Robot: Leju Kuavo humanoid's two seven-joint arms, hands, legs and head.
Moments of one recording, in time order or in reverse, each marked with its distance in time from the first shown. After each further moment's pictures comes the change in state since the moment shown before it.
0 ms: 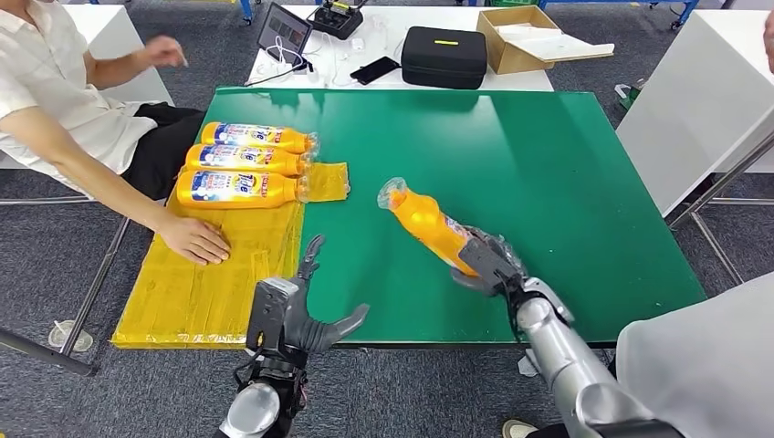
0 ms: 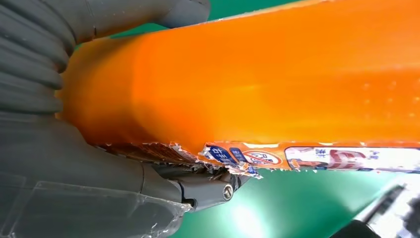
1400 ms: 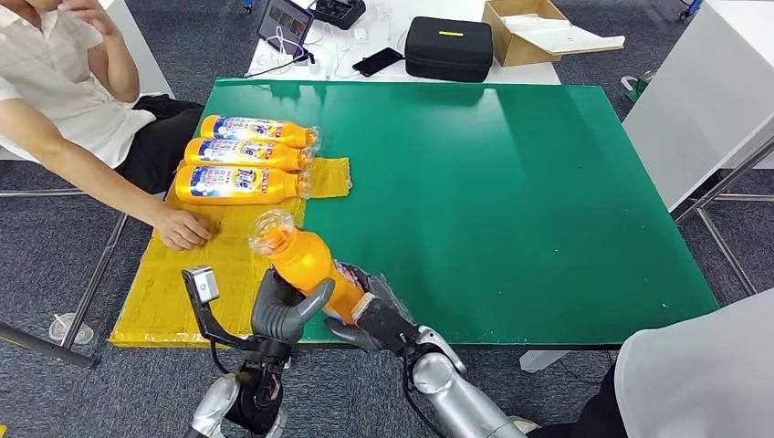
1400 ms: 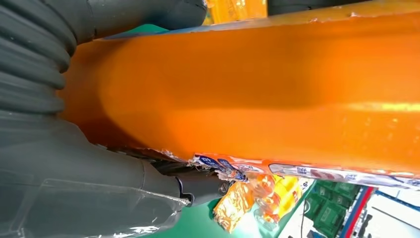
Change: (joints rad) left arm 0.019 0.013 0.085 -0.110 0.607 -0.217 0.001; right arm 0.192 0.225 0.418 -0.317 -0.279 -0.116 -0.062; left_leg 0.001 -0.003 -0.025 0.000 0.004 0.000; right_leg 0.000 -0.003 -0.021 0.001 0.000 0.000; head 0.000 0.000
